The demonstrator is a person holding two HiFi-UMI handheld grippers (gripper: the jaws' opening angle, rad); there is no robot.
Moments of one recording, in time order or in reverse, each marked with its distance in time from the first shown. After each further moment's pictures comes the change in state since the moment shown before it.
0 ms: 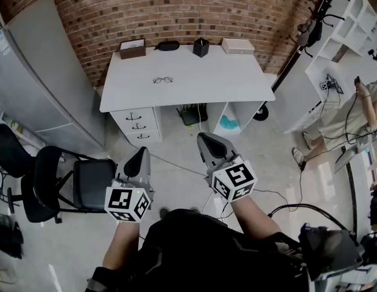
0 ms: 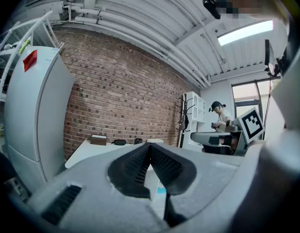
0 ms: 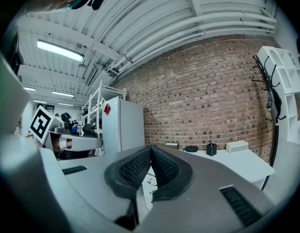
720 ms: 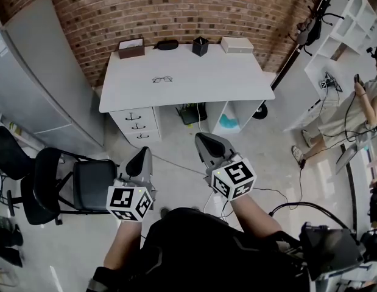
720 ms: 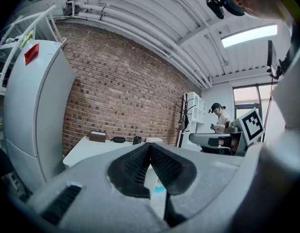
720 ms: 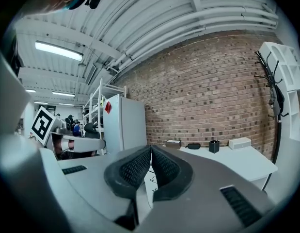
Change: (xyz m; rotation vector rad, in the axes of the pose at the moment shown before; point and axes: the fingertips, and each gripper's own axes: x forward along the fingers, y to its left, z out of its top) left arm 0.008 0.008 -0.003 -0.040 0.015 -0.008; right arm 0.015 0.006 -0.003 0.010 0.035 0.022
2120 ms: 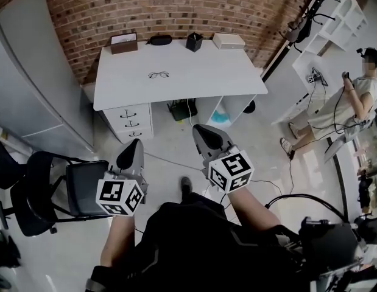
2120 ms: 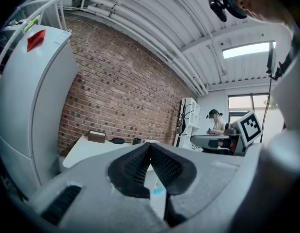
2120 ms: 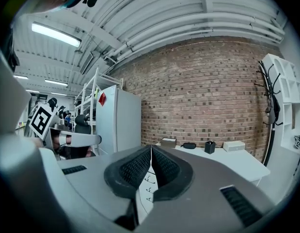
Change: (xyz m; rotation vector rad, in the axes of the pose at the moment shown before) left arm -0.013 0.085 0.001 -0.052 -0.031 -0.086; right arm 0.053 0.041 -0.005 -0.060 0.041 -0.108
